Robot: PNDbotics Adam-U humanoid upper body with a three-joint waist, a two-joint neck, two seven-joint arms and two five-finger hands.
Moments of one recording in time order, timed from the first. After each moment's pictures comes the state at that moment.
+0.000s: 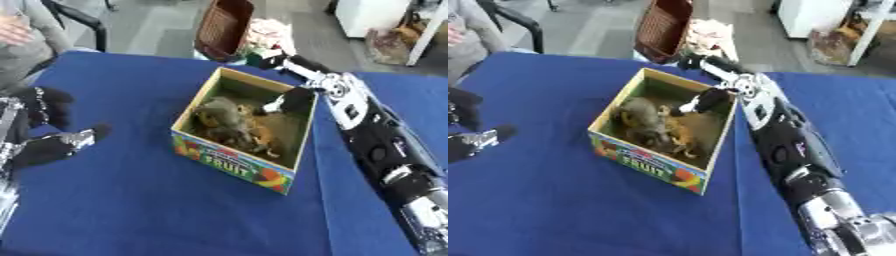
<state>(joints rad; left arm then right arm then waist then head) -0.25 0.47 -0.04 -1.83 -0.05 0.23 0.12 -1.15 -0.20 -0.10 -0.69 0.85 -0.45 0.32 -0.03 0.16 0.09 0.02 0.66</state>
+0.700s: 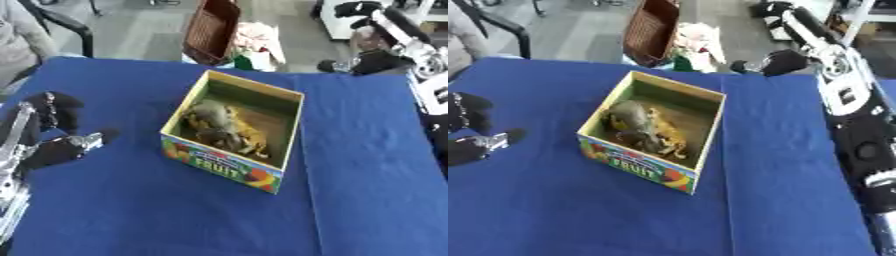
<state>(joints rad) -0.21 0.47 -0.02 -1.82 -0.06 0.22 0.14 -1.02 -0.37 -0.08 -0.92 0.60 -0.44 0.24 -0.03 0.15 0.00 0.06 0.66</state>
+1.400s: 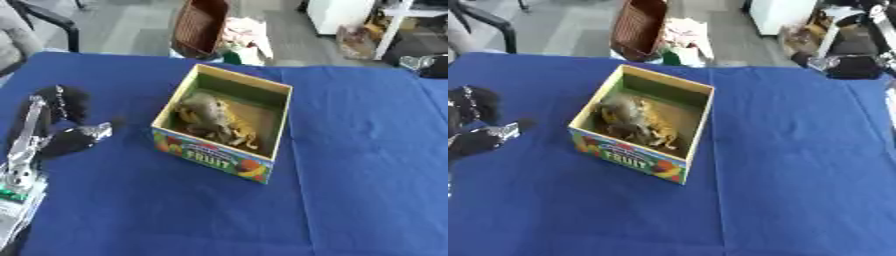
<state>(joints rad) -0.15 0.45 0.00 -1.81 -0.05 0.18 0.19 -0.78 -0.44 -0.07 -1.20 0.36 -0.36 0.13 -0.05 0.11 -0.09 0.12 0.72</state>
